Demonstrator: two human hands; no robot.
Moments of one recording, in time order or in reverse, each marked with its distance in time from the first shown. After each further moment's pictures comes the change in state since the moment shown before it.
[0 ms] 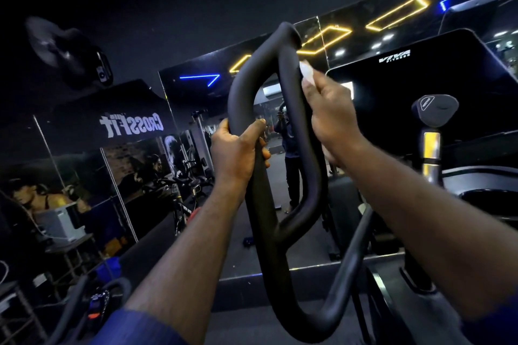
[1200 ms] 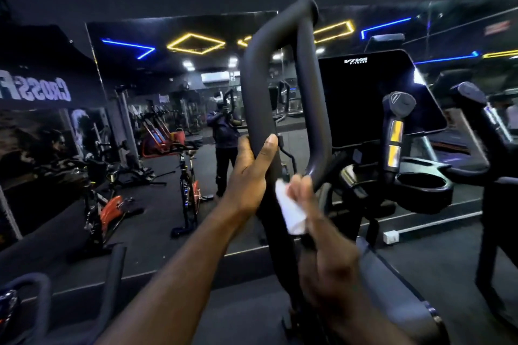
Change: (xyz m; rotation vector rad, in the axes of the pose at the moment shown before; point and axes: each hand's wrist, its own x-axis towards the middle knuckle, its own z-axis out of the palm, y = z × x) left_hand -0.068 -0.046 -0.046 -0.157 -0.414 -0.169; right_hand -0.245 0.047 0.037 -0.661 -0.008 -0.395
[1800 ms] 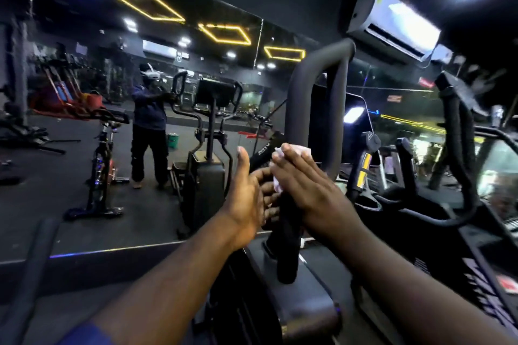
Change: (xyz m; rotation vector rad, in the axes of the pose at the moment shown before) left_hand -0.020 -0.039 -0.058 -0.694 -0.266 -0.454; right_hand 0.099 -0.031 0.002 -0.794 -0.547 -0.481
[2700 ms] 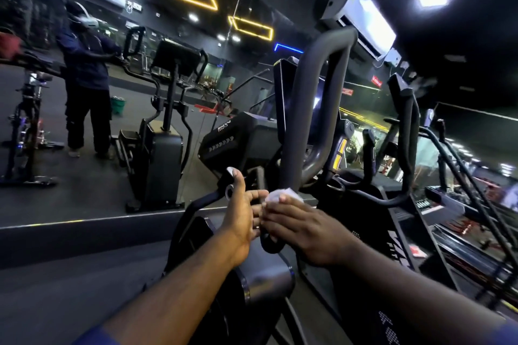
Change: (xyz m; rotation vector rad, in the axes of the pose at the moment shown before) left_hand -0.016 -0.070 -0.029 -0.045 0.077 -0.213; right_hand -0.063 -0.033 0.007 -0.136 -0.563 -0.348
